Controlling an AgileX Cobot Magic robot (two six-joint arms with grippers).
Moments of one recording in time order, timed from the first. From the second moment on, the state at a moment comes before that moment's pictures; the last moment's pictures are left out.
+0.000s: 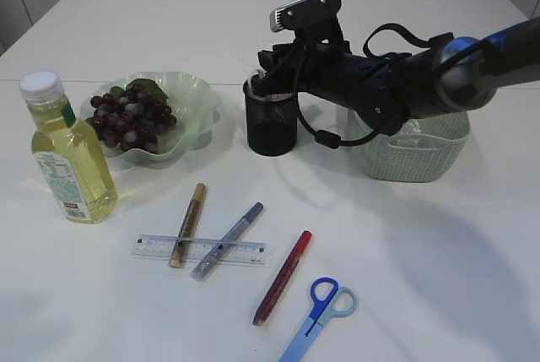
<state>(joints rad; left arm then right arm) -0.18 0.66 -0.80 -0.76 1.09 0.43 0.39 2.20 -1.44 -0.29 -0.46 0.10</state>
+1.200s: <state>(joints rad) -0.18 0.66 -0.80 -0.76 1.09 0.43 0.39 1.86 -1.44 -0.23 0.29 0.33</state>
